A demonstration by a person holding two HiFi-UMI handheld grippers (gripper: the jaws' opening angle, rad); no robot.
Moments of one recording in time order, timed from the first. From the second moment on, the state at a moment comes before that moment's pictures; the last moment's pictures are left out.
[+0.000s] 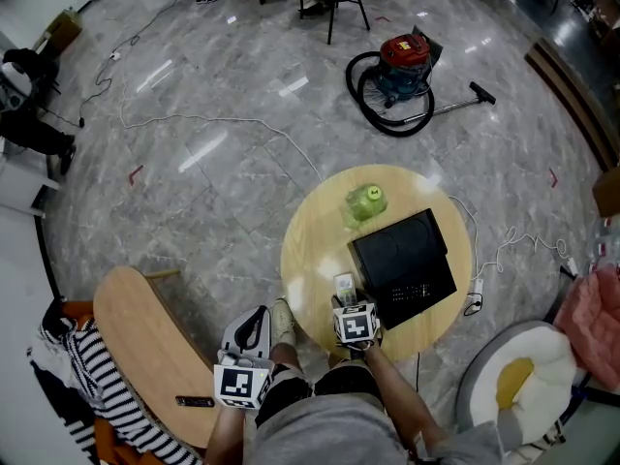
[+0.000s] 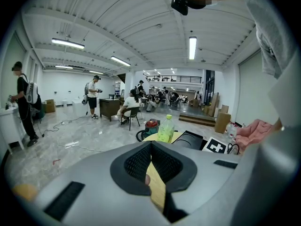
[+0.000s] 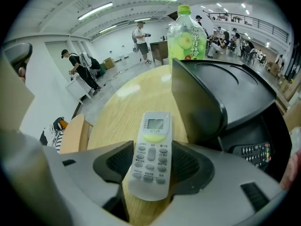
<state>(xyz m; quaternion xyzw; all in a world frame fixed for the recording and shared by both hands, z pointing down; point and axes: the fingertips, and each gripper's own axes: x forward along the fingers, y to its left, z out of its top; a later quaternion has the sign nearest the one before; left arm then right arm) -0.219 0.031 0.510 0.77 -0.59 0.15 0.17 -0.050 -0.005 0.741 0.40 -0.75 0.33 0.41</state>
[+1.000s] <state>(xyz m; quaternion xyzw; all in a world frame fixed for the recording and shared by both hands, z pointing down) -0.186 0.020 0.510 0.80 -0.56 0.16 0.16 -0.017 -0.019 0.614 0.41 -0.80 0.27 0.34</state>
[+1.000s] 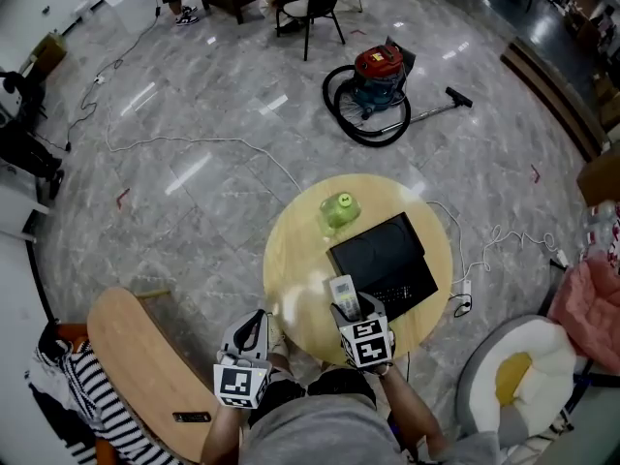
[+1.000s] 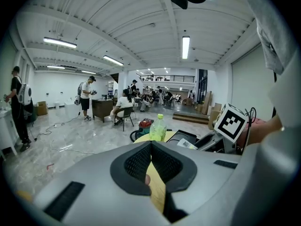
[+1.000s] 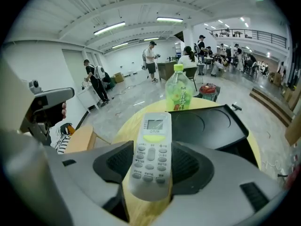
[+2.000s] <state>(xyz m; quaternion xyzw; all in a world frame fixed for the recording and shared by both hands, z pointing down) -0.150 0.011 0.520 0.81 -0.54 0.17 0.16 0.082 -0.027 0.632 0.30 -0.83 0.11 0.47</state>
